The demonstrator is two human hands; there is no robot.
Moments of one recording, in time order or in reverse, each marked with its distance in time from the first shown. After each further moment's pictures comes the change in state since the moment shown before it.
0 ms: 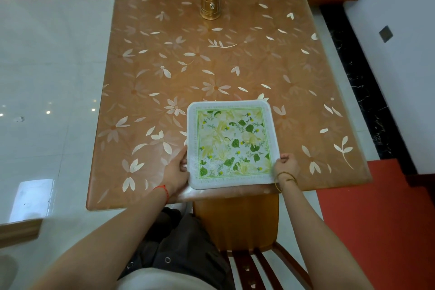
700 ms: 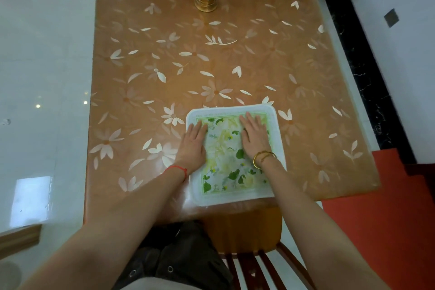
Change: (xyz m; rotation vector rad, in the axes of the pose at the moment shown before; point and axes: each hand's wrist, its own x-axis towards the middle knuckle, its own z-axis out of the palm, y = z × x) left_hand 0.088 0.067 -0.008 0.599 -0.040 0.346; right_hand 0.021 -0.111 0.068 -0.410 -0.318 -0.724
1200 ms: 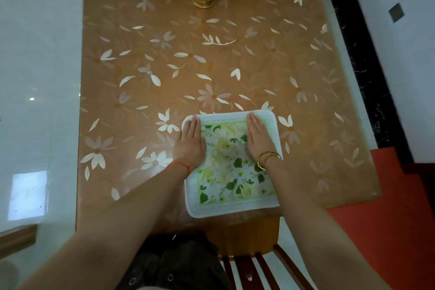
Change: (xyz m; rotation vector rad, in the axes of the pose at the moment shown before) left_hand 0.045 -0.001 -0.001 0.181 -0.045 -0.106; right_hand 0.034 0.025 -0.007 -0.041 -0.112 -0.015
